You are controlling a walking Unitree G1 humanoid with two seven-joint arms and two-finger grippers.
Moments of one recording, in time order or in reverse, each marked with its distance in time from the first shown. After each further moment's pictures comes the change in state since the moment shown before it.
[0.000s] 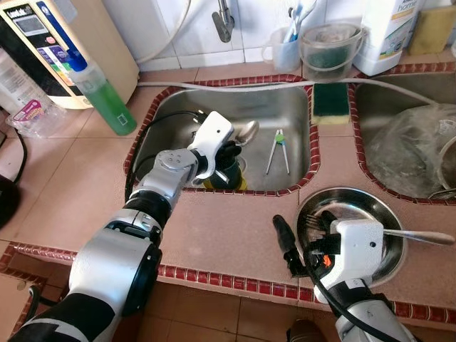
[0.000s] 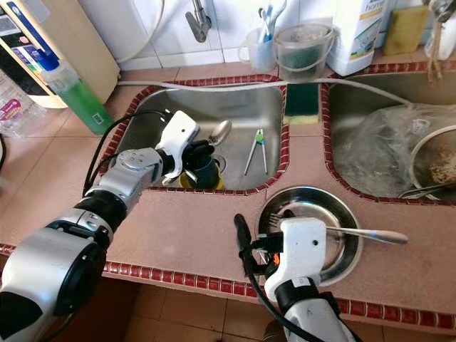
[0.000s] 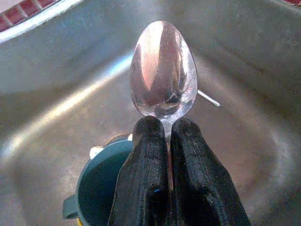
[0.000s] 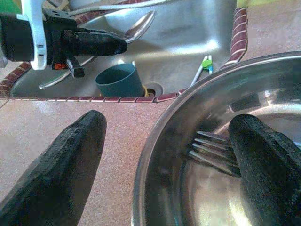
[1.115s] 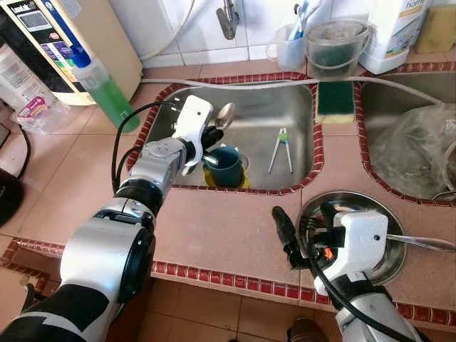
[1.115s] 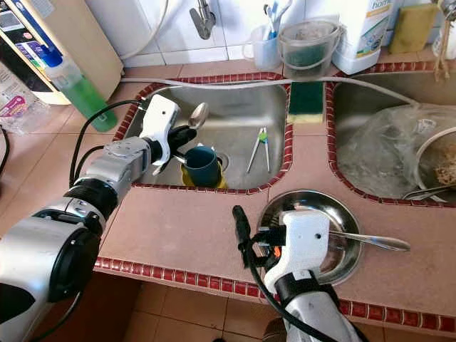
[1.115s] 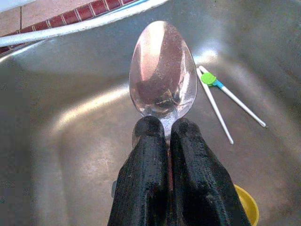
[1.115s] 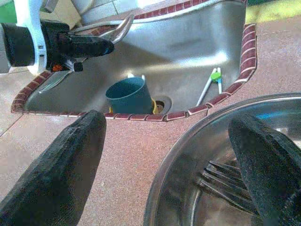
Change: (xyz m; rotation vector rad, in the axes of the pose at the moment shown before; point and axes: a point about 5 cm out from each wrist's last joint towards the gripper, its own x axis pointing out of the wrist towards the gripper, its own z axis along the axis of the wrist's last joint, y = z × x) left arm -0.009 0.026 0.008 -0.128 -0.009 0.174; right arm 0.004 0.001 0.009 0.022 -0.053 0.032
